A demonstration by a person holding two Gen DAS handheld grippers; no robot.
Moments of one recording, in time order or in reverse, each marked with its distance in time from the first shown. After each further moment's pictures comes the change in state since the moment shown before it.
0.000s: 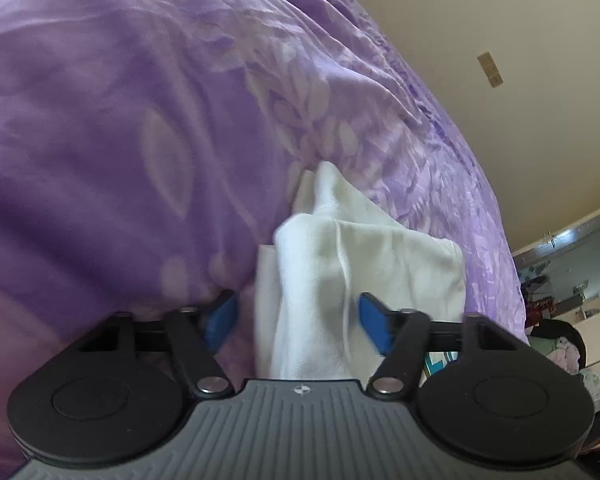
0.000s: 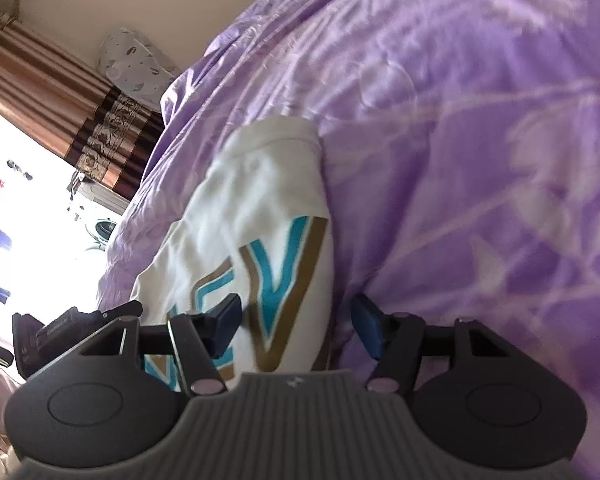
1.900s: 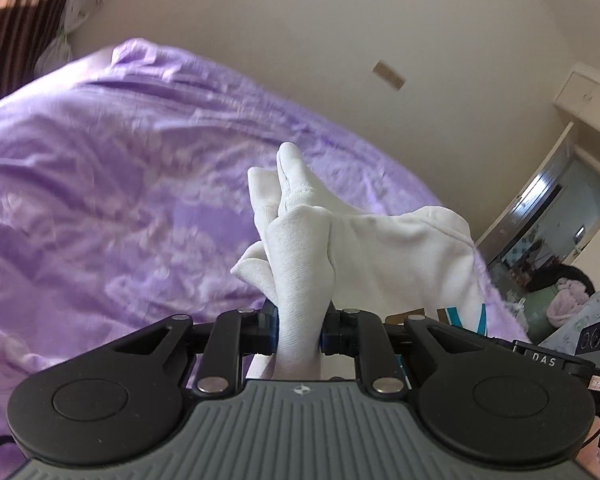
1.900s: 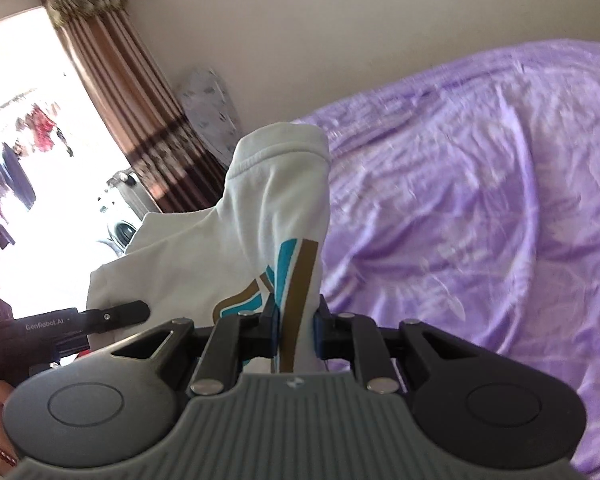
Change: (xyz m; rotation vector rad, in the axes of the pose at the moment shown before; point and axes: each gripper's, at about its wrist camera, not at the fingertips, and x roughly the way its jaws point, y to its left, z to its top) left arm -0.137 -0.163 -0.170 0.298 -0.213 0.000; right arm -0.253 0.088 -0.131 -0.325 -0.252 -0.038
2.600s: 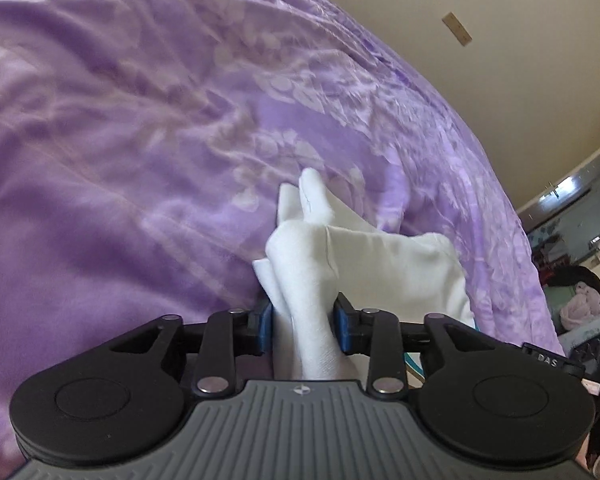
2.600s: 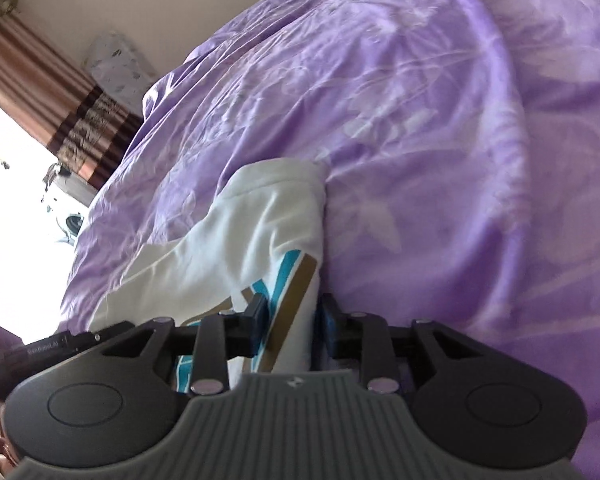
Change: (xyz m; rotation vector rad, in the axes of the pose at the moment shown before) left arm 0.098 0.105 -0.024 -0.163 0.193 0.043; right arm 0.142 -0.116 -0.032 0.251 0.204 -0.096
